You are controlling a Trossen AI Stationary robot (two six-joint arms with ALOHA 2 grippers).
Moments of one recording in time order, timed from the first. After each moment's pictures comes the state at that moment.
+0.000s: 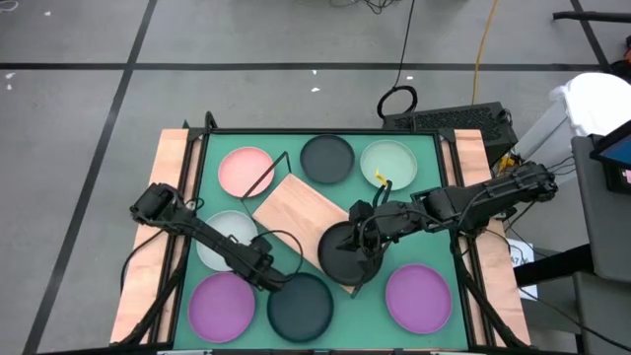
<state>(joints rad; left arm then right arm) -0.50 1.87 1.15 -1.13 -0.03 -1.34 0.29 1.40 1.33 -0.48 0.02 0.71</state>
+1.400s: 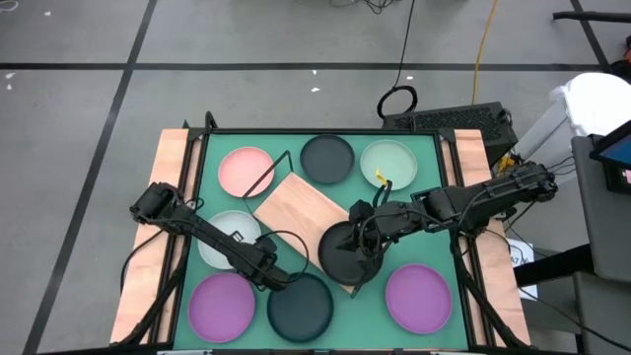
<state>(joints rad) -0.49 1.87 1.27 -1.24 -0.05 -1.21 0.29 1.40 1.33 -0.48 0.03 0.69</state>
